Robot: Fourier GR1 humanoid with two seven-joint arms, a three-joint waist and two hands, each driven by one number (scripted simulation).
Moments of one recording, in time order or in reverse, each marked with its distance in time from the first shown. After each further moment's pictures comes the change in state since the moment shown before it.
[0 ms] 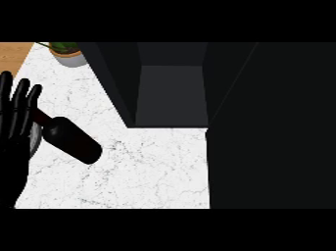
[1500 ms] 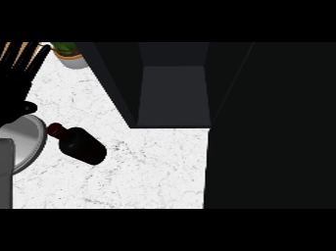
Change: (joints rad) left arm -0.390 0.147 0.293 0.501 0.649 -0.078 0.339; right arm 0.181 -0.043 -0.014 -0.268 -0.302 0.187 0.327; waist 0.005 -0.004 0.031
